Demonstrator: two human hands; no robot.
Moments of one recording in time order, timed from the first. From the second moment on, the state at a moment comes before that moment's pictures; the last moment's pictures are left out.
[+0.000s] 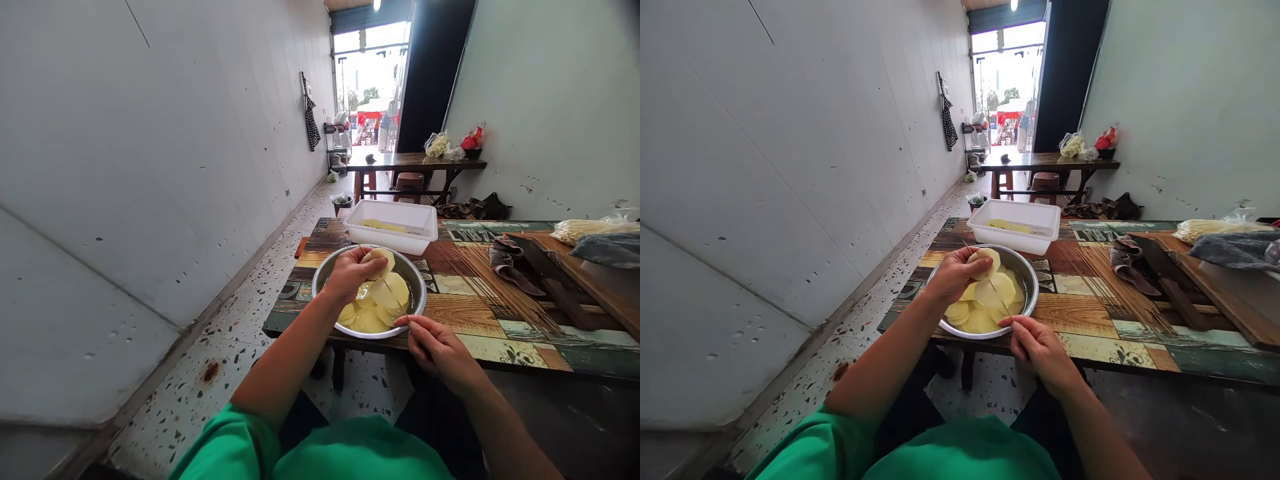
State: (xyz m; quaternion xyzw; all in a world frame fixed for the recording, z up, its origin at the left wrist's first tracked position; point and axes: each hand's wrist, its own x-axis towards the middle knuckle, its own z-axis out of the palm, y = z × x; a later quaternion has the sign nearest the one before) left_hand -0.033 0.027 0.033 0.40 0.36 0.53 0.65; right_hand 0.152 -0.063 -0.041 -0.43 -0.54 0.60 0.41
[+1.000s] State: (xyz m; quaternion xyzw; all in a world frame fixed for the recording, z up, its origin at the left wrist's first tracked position) left_hand -0.044 0.029 0.022 0.38 0.26 0.42 0.78; right_hand 0.156 -0.062 -0.039 -0.41 -0.48 0.65 0.42
